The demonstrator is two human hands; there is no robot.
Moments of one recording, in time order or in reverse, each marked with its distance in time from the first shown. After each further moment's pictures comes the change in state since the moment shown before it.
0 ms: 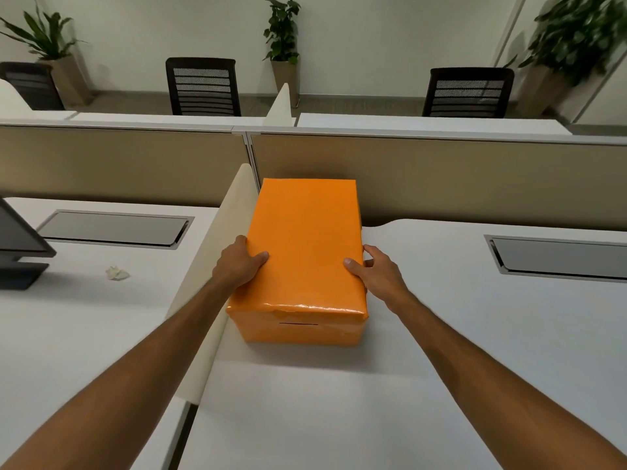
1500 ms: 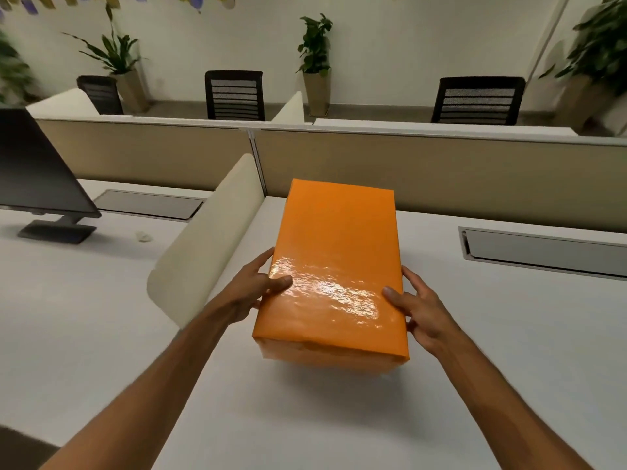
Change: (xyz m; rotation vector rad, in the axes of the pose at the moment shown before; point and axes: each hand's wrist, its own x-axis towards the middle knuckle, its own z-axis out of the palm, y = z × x) left_hand -0.215 0.056 0.088 -0.561 -0.239 -0.061; right_hand -0.158 0.112 -0.163 0.566 -0.213 0.130
